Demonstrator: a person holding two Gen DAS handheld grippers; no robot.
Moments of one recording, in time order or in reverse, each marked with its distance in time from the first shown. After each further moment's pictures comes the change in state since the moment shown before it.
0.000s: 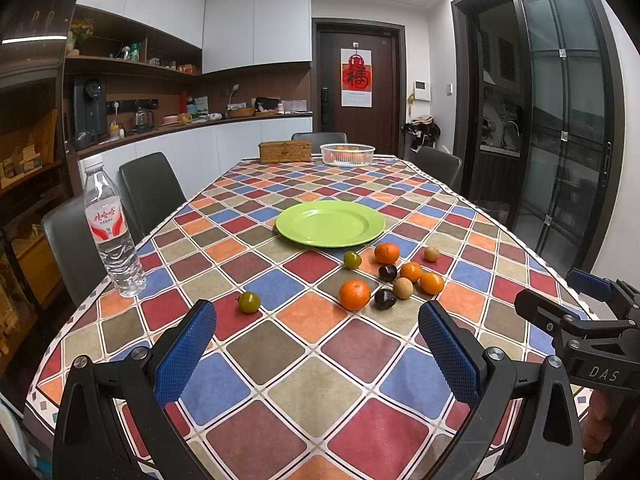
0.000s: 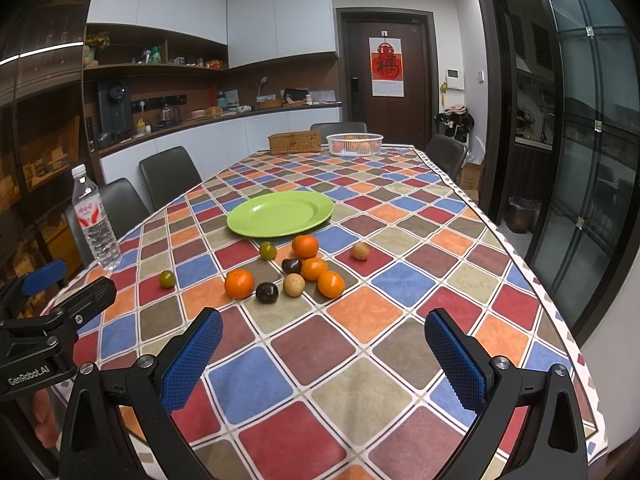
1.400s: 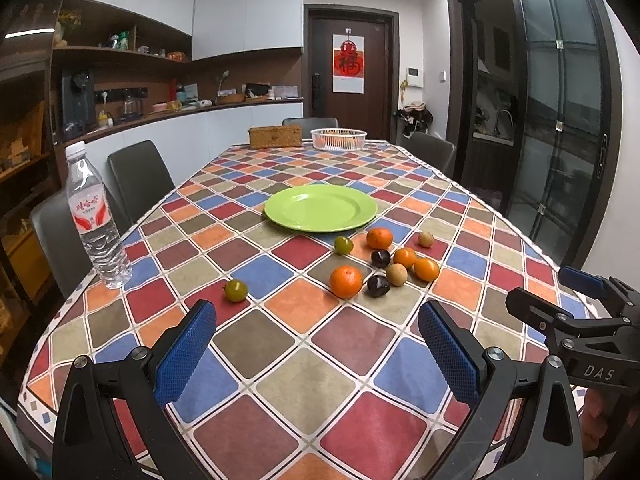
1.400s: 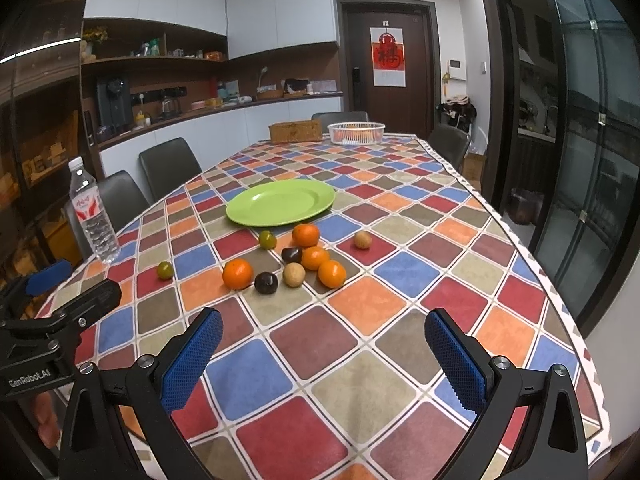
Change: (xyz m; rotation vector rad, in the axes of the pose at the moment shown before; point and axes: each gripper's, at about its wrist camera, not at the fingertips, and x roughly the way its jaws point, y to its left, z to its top) left arm 0.017 -0.005 -0.004 0.010 0.056 -0.037; right arm 0.011 -0.003 -0.002 0.006 0.041 0.011
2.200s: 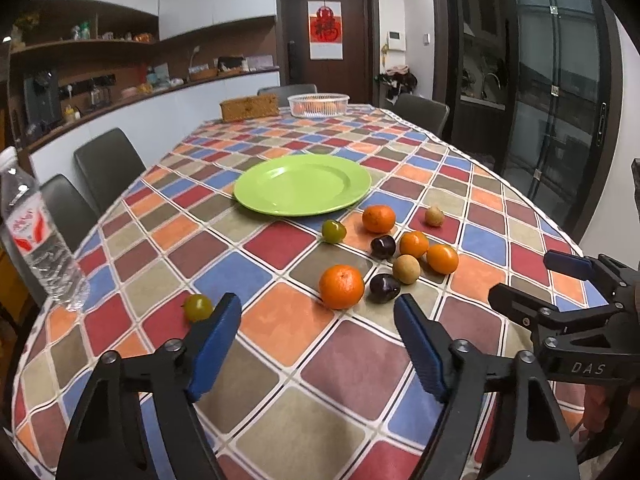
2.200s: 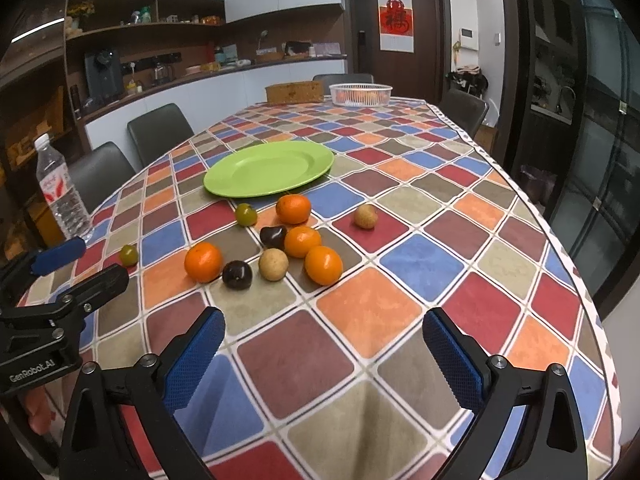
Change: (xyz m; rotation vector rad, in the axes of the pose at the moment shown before) left arm 0.090 0.000 0.019 0.063 0.131 -0.071; right arm 0.082 -0.010 0.013 -0.022 0.139 0.002
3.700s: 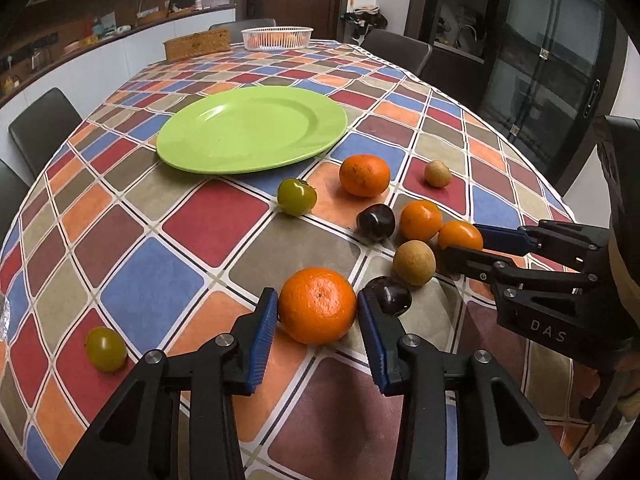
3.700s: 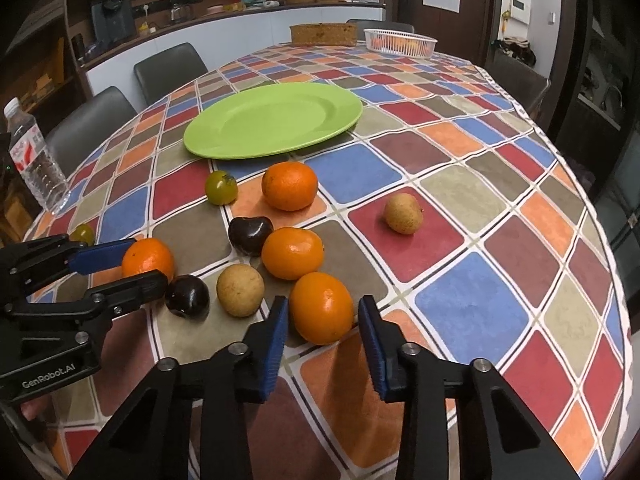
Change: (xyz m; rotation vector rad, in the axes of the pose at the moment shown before) left arm 0.102 0.000 0.018 0.027 0.234 -0.160; right arm 0.102 -0.002 0.033 -0.103 0.214 0.081
